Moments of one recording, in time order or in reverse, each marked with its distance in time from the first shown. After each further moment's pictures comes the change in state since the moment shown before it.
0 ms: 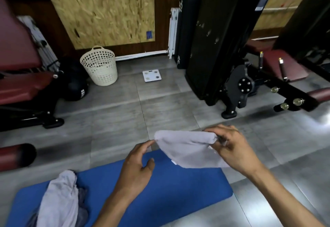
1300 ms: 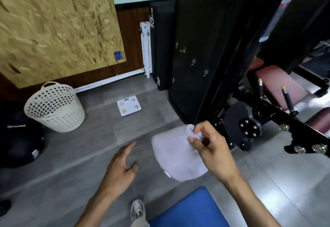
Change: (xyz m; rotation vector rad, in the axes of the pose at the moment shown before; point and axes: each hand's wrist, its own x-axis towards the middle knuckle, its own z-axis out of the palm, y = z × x) left_hand 0.589 0.028 -0.003 0.114 -0.173 -0.002; right_hand 0.495 0.149 -0.030 0.288 0.189 0.340
